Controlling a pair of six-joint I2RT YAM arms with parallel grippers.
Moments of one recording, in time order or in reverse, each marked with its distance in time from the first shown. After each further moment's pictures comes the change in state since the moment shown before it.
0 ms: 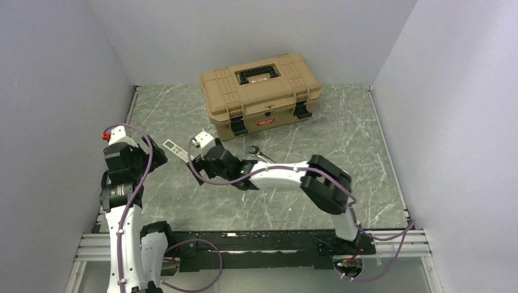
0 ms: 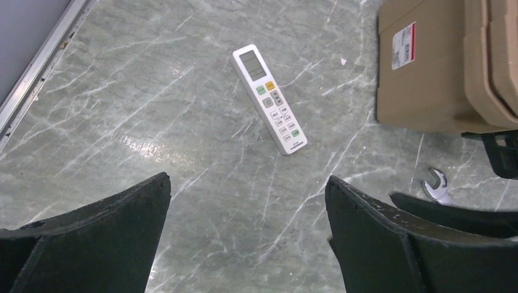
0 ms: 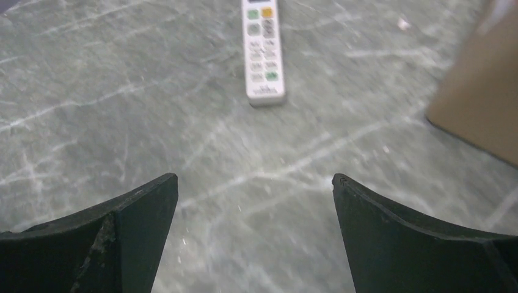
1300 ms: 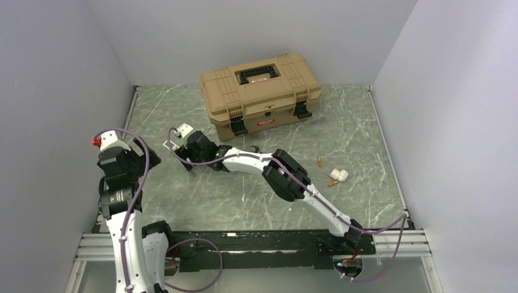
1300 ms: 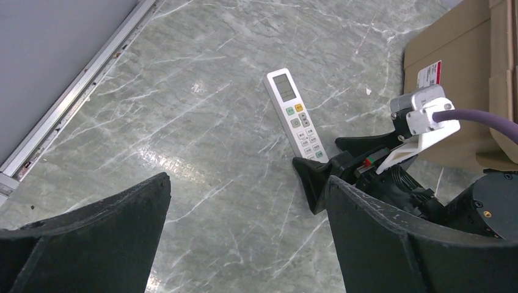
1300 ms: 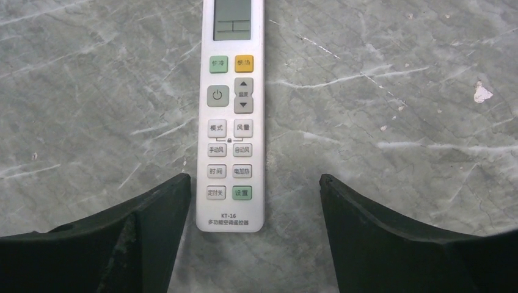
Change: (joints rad) left arm 0.061 -0.051 -0.014 -0.004 -0.076 -0.002; right arm -0.096 0.636 0.777 -0.237 -0.178 -0.088
